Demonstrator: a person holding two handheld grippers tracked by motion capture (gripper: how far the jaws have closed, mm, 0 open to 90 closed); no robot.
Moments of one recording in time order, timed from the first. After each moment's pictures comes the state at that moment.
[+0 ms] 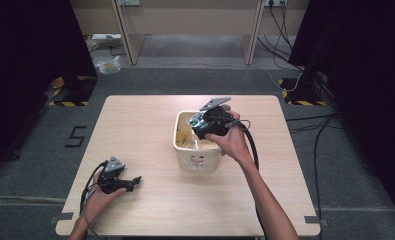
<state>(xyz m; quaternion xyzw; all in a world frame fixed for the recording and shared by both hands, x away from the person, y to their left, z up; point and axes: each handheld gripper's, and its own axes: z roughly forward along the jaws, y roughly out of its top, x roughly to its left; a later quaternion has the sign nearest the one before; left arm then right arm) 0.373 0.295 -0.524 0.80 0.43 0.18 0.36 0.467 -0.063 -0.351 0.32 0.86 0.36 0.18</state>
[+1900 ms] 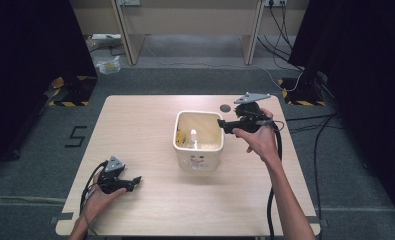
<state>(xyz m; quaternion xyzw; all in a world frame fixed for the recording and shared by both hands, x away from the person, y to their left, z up) 0.373 0.295 -0.524 0.80 0.43 0.18 0.36 0.460 -0.143 -0.330 0.38 0.81 0.40 0.21</state>
